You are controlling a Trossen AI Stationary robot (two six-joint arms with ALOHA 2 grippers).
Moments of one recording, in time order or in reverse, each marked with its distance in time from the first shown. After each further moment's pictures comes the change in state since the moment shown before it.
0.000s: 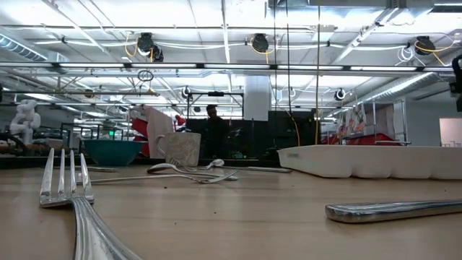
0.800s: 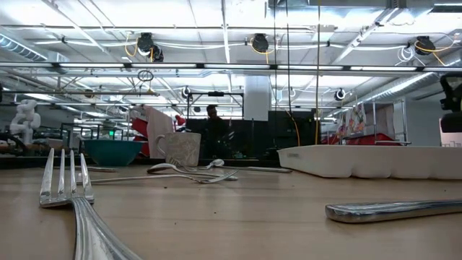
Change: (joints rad) left arm 0.000 0.009 0.000 0.000 0.000 0.061; right arm -0.059 0.121 0.003 0.144 -0.013 -0.004
